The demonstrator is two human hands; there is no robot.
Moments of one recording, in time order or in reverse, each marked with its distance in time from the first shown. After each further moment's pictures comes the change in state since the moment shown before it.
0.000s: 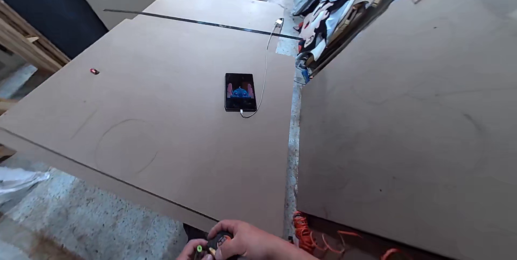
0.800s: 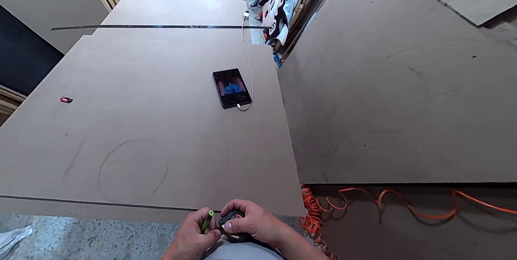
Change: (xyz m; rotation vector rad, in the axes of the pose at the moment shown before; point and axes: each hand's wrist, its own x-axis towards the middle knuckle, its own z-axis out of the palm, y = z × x) left_hand 0.109 0.057 -0.133 0.100 -0.605 0.091; right_hand 0.055 -0.039 0.068 0.136 0.372 -0.210
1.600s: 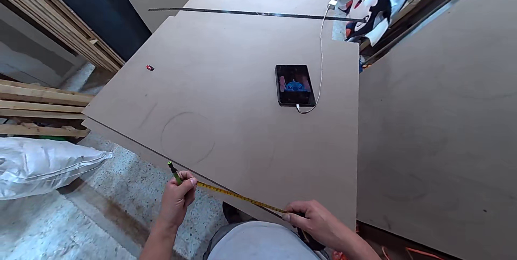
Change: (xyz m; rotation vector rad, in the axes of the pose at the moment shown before) left_hand -0.068 0.008 -0.079 -0.536 0.813 0.095; right_hand 0.000 0.010 -0.090 -0.873 -0.004 -0.020
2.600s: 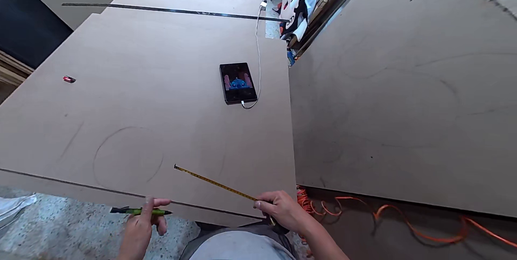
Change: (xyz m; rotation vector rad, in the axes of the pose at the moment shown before) left_hand 0.007 -0.036 0.041 0.495 -0.137 -0.057; right_hand -0.036 0.036 -0.021 0.178 0.157 0.226
